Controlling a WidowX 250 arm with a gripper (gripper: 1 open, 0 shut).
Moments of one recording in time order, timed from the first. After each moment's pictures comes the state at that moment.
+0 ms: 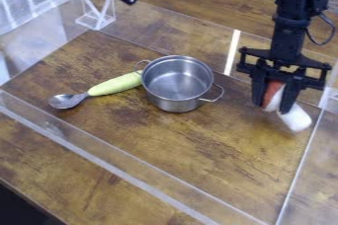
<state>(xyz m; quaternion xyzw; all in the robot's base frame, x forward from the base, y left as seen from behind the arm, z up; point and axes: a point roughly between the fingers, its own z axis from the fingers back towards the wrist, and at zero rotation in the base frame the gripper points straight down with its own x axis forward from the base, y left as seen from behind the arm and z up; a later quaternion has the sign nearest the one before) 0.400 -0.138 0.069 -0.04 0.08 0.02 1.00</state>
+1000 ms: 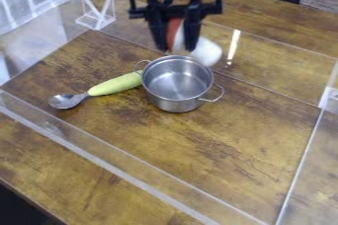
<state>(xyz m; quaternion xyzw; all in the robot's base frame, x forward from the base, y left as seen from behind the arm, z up) 0.352 -0.026 0.132 -0.08 0.00 0.19 0.98</state>
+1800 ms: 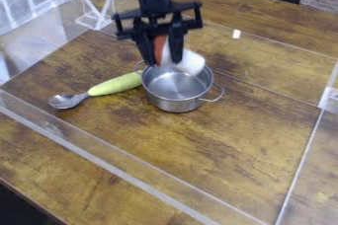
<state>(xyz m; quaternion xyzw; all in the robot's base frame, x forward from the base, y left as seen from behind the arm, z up) 0.364 -0.012 0.088 -0.09 0.00 0.23 0.97</state>
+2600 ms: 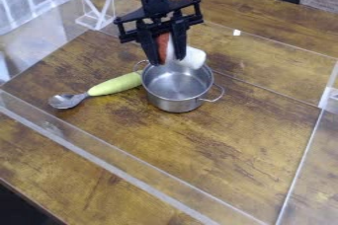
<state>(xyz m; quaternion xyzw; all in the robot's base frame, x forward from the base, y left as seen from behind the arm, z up) 0.371 -0.010 0.100 -0.11 0.00 0.32 0.94</state>
